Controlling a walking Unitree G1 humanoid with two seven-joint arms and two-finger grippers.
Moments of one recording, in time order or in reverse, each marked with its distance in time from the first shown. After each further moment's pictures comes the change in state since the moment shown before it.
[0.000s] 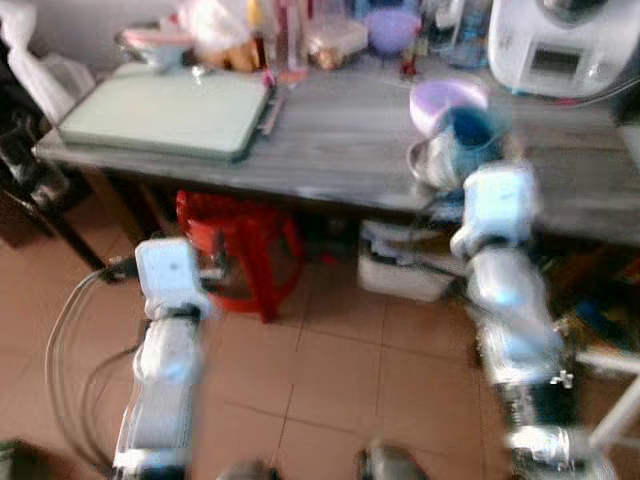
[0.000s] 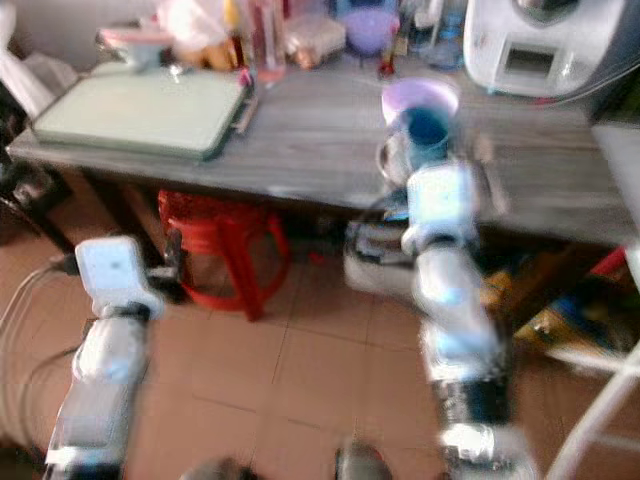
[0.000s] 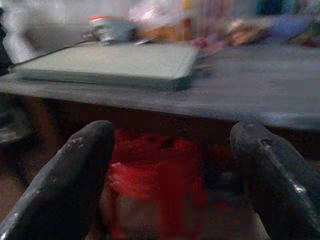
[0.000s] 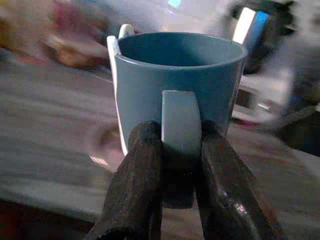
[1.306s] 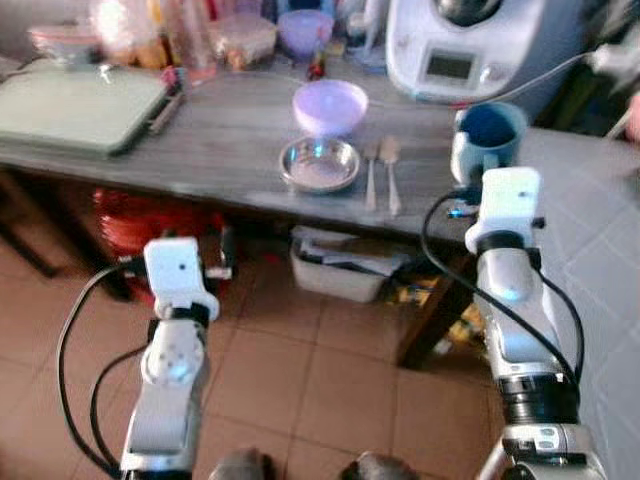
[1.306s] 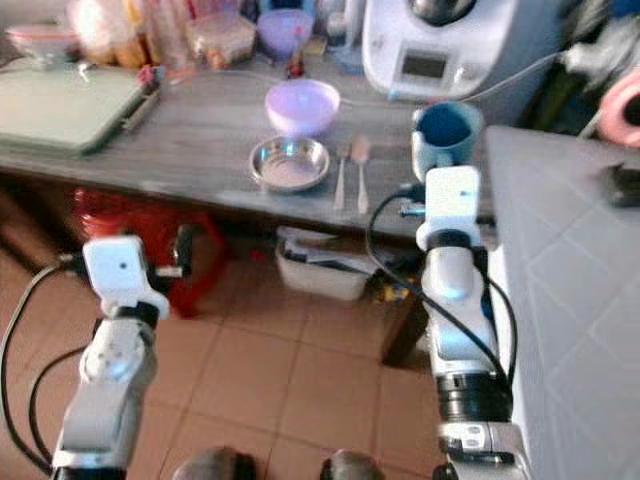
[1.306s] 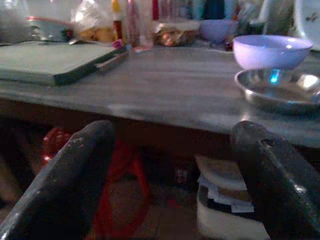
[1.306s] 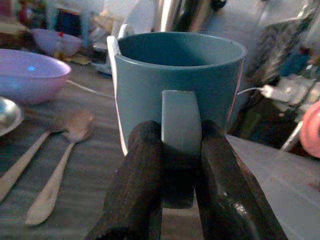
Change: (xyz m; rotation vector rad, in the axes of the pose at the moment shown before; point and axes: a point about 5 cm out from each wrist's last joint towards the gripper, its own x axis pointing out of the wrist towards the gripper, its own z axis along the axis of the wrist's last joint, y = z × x) left arm -0.005 0.009 -0.003 0.005 0.011 0.028; right arm 0.002 0.014 0.005 0.039 -0.019 0.031
